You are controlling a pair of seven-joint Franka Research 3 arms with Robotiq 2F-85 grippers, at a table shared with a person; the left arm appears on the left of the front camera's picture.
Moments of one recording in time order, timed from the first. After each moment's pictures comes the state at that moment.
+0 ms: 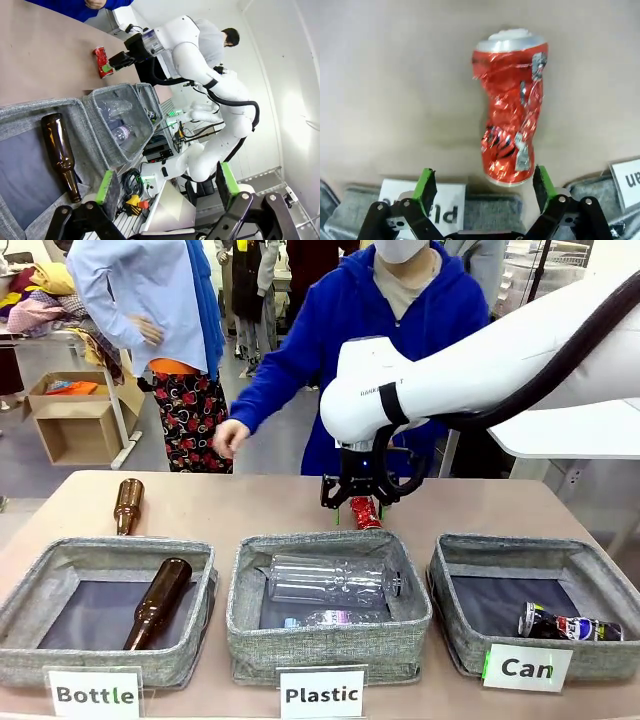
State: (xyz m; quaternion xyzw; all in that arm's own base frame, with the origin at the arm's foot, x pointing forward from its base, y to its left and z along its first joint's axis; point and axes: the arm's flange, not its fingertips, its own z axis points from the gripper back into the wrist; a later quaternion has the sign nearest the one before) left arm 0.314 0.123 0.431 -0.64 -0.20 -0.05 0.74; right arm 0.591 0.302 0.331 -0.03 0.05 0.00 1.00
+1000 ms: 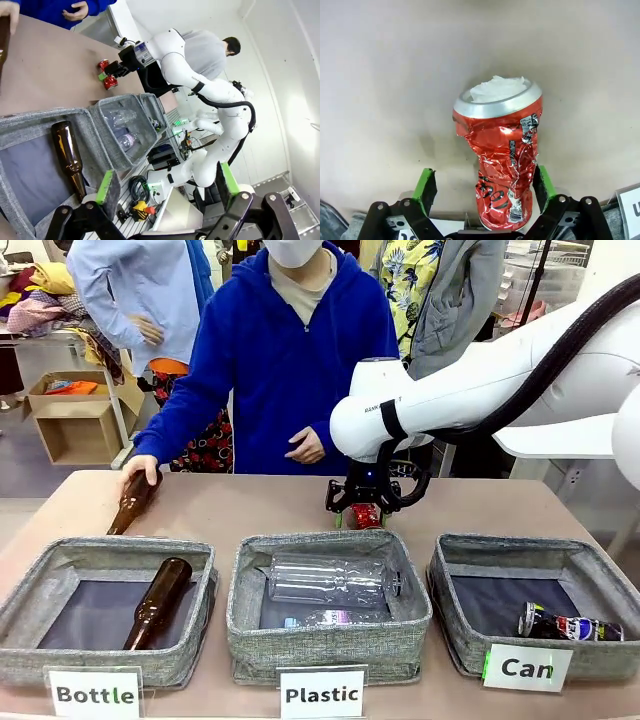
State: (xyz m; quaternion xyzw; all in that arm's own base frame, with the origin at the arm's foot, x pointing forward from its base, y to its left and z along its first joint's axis) left arm 0.302 0.148 0.446 -0.63 -0.23 -0.04 0.74; right arm 0.615 0.286 0.302 0.00 0.04 -0.03 1.00
